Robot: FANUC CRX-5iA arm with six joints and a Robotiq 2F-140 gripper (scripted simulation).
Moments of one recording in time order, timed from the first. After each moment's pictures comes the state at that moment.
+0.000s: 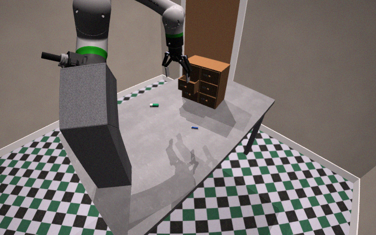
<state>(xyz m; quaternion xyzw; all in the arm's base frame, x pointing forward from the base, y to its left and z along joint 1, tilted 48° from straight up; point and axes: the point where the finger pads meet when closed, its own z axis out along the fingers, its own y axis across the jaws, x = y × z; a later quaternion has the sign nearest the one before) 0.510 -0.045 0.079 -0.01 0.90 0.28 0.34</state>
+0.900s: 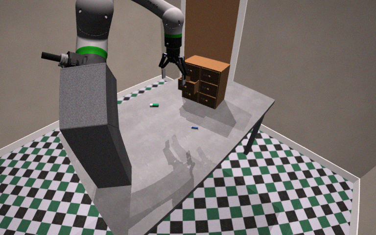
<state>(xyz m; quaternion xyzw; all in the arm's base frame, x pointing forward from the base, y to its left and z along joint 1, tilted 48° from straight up) 0.489 -0.027 0.066 -0.01 0.91 0.29 0.28</state>
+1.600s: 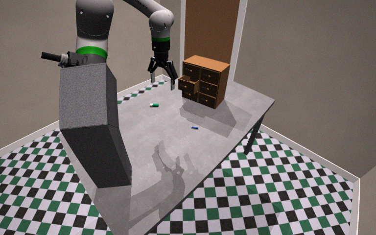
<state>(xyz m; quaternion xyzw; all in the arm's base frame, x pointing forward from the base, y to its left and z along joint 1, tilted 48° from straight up) 0.428 0.007 0.035 -0.01 0.91 0.29 0.29</state>
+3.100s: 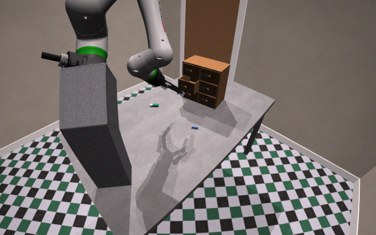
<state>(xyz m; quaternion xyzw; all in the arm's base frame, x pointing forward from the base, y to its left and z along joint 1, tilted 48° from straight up) 0.553 0.027 0.021 0.14 0.75 0.24 0.60</state>
